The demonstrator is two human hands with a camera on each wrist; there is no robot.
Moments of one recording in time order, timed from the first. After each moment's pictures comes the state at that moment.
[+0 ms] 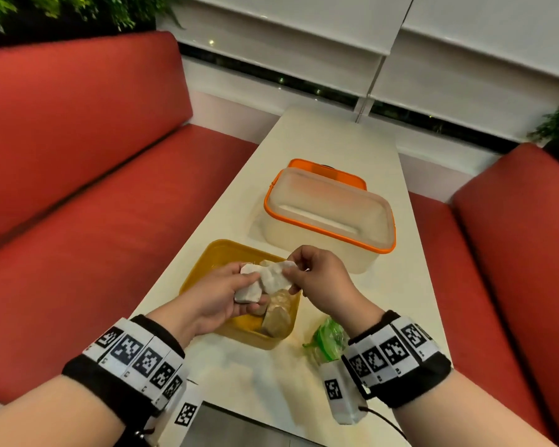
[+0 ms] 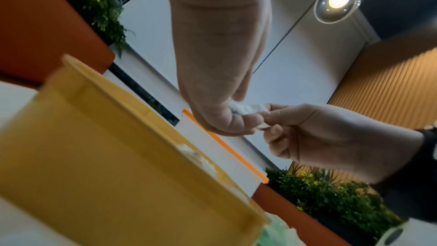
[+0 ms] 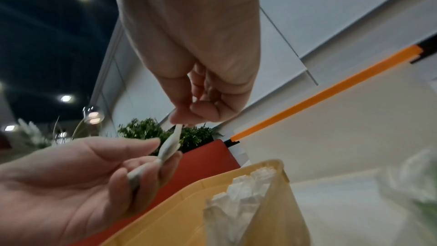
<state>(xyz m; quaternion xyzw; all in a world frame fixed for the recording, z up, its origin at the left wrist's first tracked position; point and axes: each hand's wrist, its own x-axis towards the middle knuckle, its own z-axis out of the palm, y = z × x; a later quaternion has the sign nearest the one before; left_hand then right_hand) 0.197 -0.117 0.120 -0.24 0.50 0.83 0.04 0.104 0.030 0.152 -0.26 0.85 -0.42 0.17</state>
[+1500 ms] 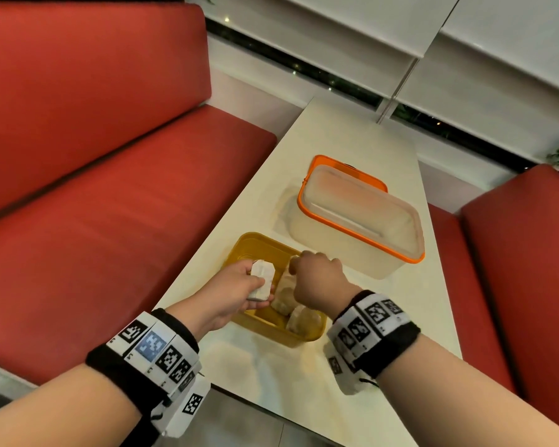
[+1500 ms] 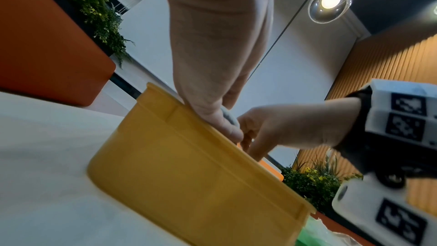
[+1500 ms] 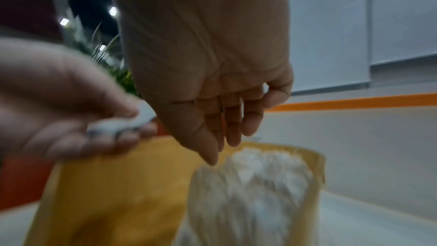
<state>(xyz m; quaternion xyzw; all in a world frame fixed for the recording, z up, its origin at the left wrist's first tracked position) 0.211 -0.152 0.091 -0.25 0.56 0.79 0.03 0.112 -0.038 0.136 -0.37 0.91 0.11 0.12</state>
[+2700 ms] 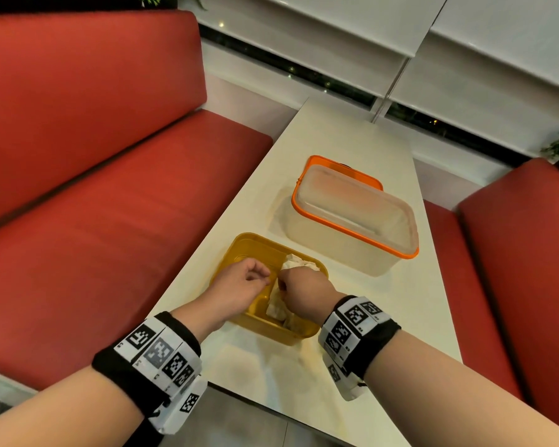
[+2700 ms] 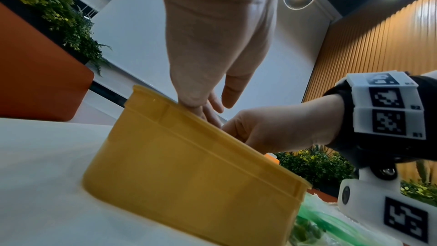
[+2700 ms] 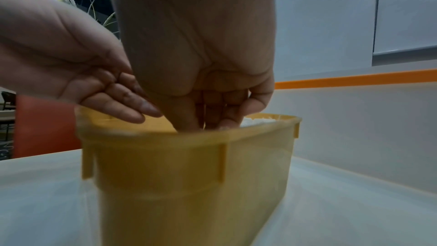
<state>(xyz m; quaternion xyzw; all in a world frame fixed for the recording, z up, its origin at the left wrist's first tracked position) 0.212 -0.146 0.090 -0.22 0.74 0.63 -0.03 0.112 -0.031 0.108 -0.40 0.90 0.08 0.16</state>
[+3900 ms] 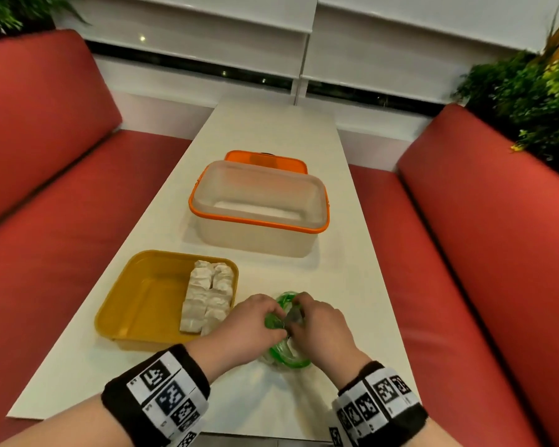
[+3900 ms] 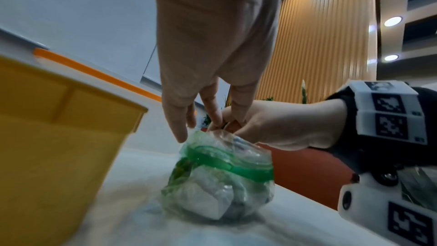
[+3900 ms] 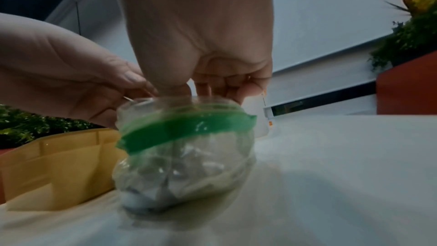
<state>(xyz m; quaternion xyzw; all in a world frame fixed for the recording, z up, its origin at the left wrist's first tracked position) 0.153 0.005 0.095 -0.04 0.91 0.39 0.10 0.105 0.153 0.081 -0.21 0.96 -0.15 0.08</state>
